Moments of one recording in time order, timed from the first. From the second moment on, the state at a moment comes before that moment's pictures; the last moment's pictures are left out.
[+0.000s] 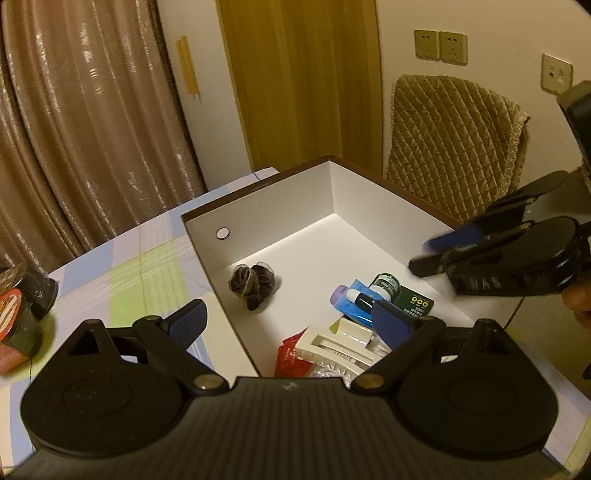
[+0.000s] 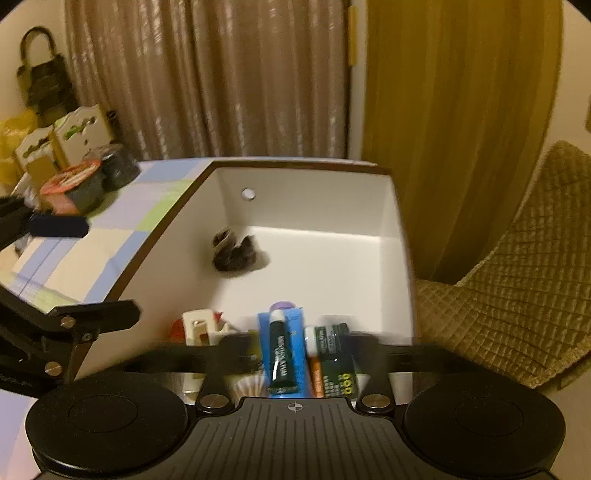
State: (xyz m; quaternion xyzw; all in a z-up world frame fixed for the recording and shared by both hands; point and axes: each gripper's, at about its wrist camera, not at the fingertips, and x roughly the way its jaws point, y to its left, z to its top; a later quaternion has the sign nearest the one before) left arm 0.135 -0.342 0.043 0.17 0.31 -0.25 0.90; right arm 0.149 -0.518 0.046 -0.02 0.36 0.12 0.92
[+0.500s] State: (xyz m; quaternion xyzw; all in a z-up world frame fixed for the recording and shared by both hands) left arm 0.117 -0.328 0.048 0.15 0.32 -0.20 0.91; right arm 0.139 -0.521 0.057 -0.03 0.34 0.13 0.93
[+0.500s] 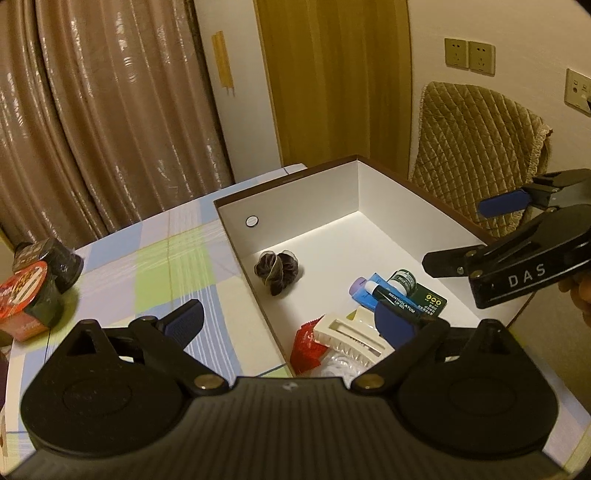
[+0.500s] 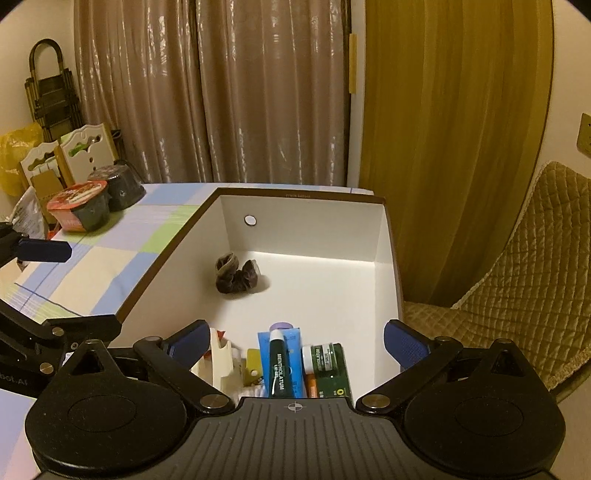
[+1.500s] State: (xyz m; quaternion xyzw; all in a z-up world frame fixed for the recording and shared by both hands) left arm 0.005 -0.286 0.054 0.10 0.32 -0.22 0.92; right arm -0.006 -0.497 0.079 -0.03 0.35 0.04 0.94
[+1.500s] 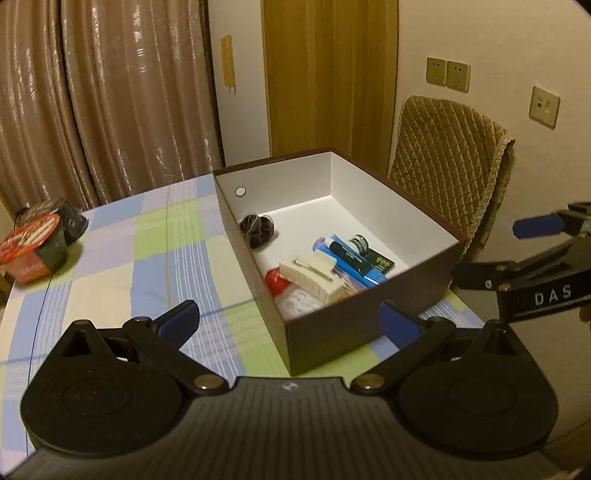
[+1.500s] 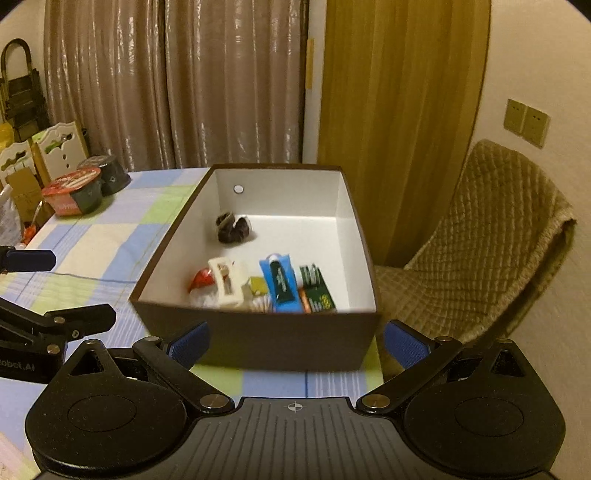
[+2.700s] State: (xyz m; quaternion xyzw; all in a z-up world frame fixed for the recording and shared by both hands) left arm 0.015 -0.315 0.059 0.01 0.38 -0.14 0.91; right arm 0.007 -0.518 0.083 -0.04 0.40 0.05 0.91
